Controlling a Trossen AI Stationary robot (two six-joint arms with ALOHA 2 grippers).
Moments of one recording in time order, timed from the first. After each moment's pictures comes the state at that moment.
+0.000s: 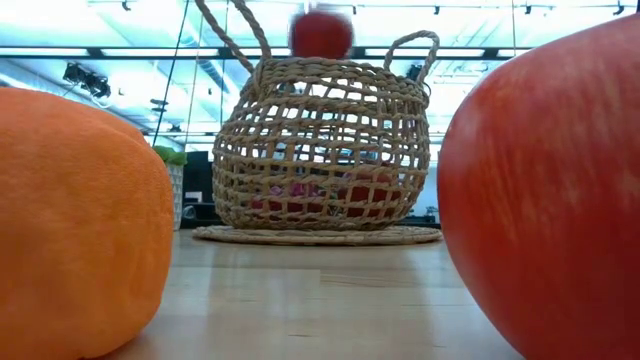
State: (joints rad) left arm -0.16 1.44 1.33 -0.31 -0.51 0.06; right arm 0.86 1.88 1.52 -1.24 0.45 1.04
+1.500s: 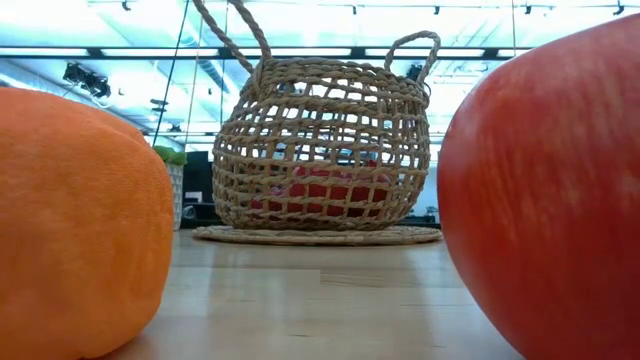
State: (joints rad) left arm -0.89 1.49 1.34 -0.83 -0.50 -0.69; right arm 0.86 1.88 1.52 -1.23 0.42 1.04
